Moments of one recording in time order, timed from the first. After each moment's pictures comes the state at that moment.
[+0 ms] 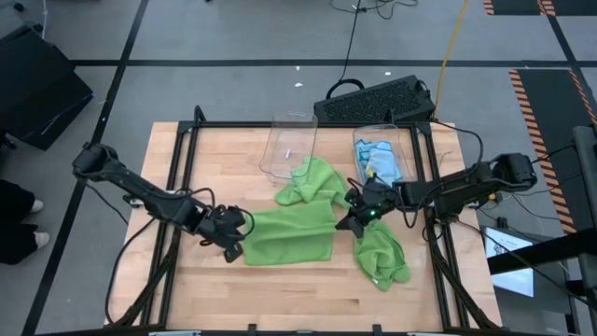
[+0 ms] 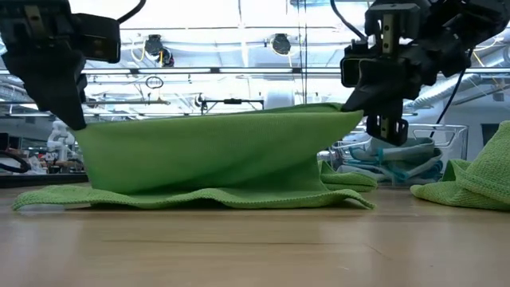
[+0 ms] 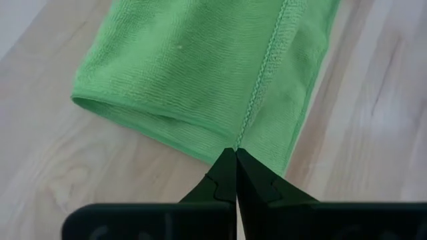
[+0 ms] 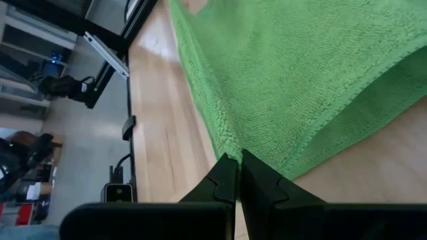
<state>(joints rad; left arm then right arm) -0.46 1.20 0.67 -0.53 -0.16 -0.95 0.06 1.29 0.46 0.26 -0.26 0.88</state>
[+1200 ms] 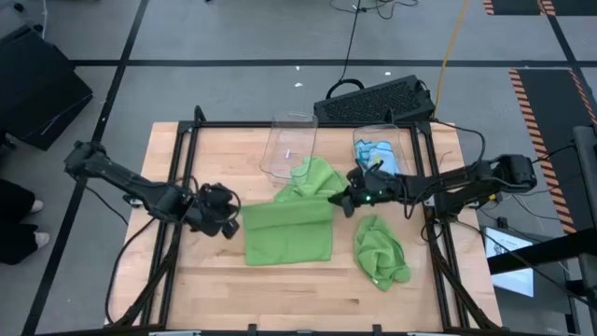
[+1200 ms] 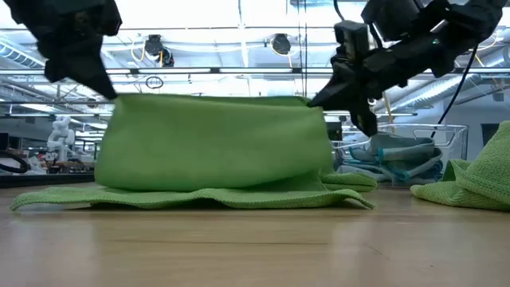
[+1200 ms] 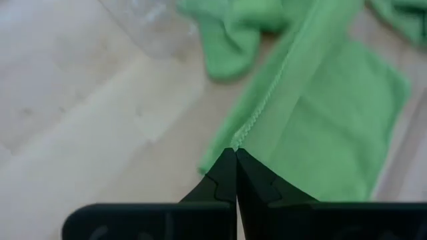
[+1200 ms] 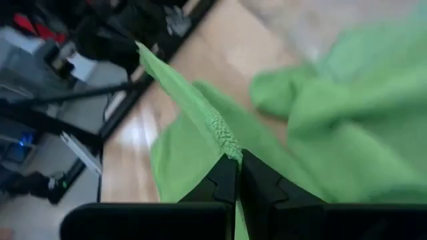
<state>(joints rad) -0.42 1.03 0.73 -0.77 -0.52 -1.01 -0.05 1.29 0.47 0.41 -0.03 0.84</state>
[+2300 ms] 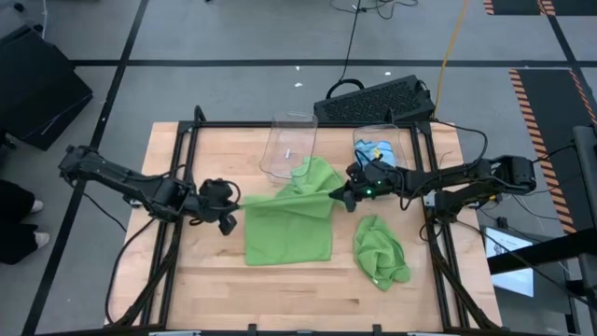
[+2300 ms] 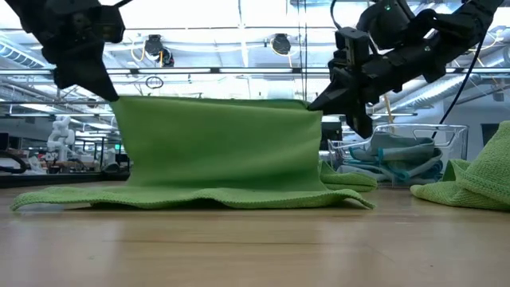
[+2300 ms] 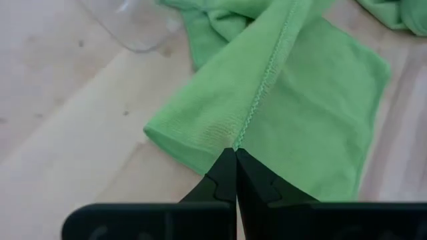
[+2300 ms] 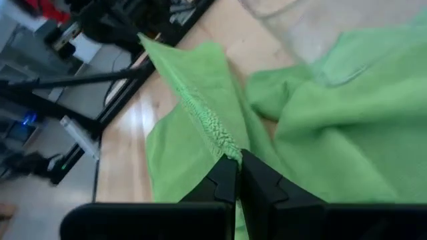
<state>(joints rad) -0.31 0.94 0.67 -0.70 -0.38 -0.85 -0.16 1.29 0.47 0.39 -0.17 0.74</state>
